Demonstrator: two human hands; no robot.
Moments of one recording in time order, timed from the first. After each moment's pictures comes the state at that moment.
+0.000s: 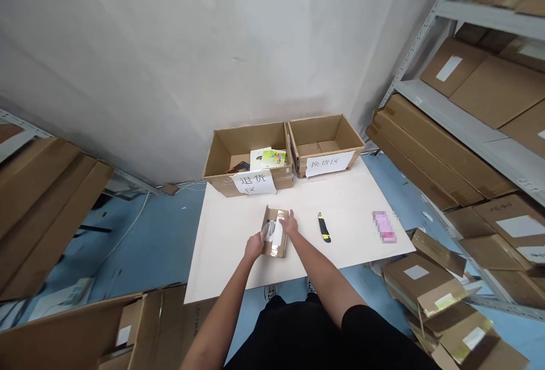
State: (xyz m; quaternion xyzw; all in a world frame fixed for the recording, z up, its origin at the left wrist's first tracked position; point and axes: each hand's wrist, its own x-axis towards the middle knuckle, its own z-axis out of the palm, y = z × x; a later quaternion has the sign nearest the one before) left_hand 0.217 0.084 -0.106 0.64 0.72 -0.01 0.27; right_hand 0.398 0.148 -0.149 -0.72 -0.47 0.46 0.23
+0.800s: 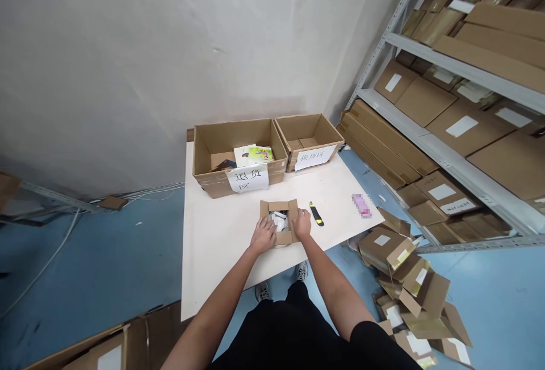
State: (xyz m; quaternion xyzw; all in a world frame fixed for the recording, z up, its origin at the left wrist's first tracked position) left_hand 0.193 0.092 -0.123 0.89 0.40 0.11 0.18; right_hand 0.415 0.072 -0.114 -0.82 -0.52 0.17 0.18
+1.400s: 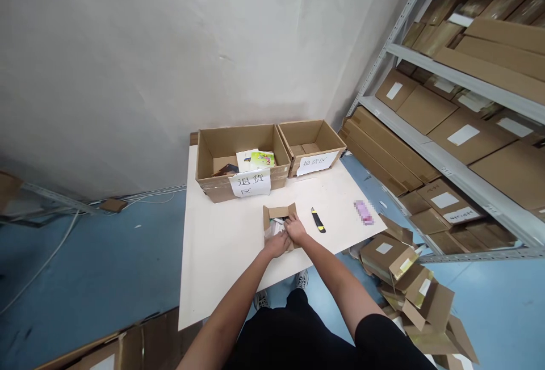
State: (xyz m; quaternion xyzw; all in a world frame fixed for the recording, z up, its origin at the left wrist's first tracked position) left_hand 0.244 0.086 -0.130 0.87 0.40 -0.01 0.28; right_hand 0.403 0.103 -0.104 -0.56 -0.82 0.08 -0.07
